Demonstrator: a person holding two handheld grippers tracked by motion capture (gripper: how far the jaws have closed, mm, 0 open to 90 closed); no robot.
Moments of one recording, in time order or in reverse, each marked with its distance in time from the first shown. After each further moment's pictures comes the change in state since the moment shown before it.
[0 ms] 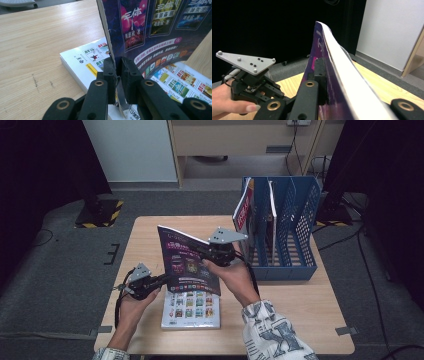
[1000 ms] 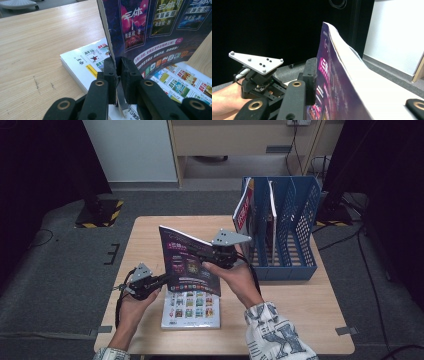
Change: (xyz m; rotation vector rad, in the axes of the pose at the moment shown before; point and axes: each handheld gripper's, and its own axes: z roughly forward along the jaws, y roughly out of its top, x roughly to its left) left arm -0.004 0.002 -0.001 0.010 0.009 0.034; right arm -0.001 -0.005 -0.005 -0.035 0.062 0.005
